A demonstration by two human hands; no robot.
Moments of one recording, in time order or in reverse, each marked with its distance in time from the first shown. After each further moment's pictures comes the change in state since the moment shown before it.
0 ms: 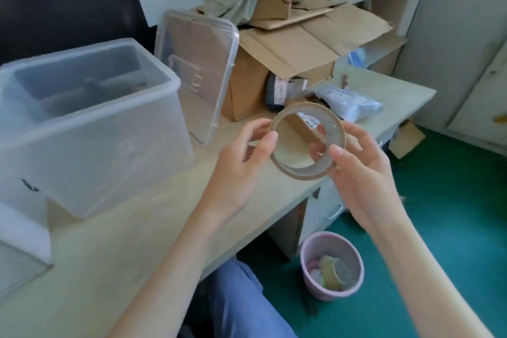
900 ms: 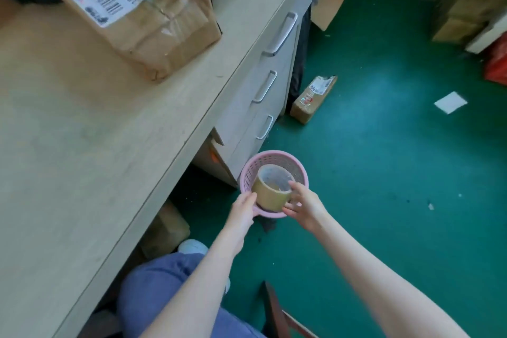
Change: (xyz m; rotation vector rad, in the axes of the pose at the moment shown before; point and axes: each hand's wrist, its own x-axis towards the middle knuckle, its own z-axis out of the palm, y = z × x) left_hand -0.024 -0.270 0.246 -0.128 -0.454 -1.157; right_hand -0.075 0.278 -0.238 0.147 0.901 1.010
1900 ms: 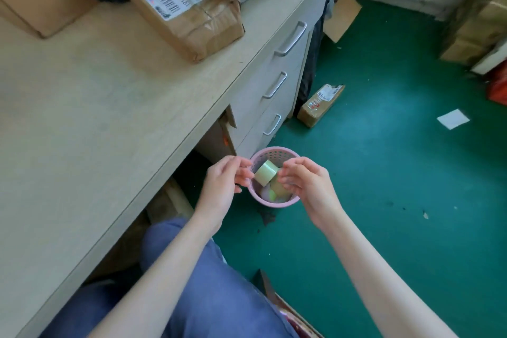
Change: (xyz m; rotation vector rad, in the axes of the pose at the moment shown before) left_hand -0.112 0.042 -0.027 -0.030 0.207 0.482; right_hand -0.129 -0.033 0.013 -0.139 -0.237 -0.436
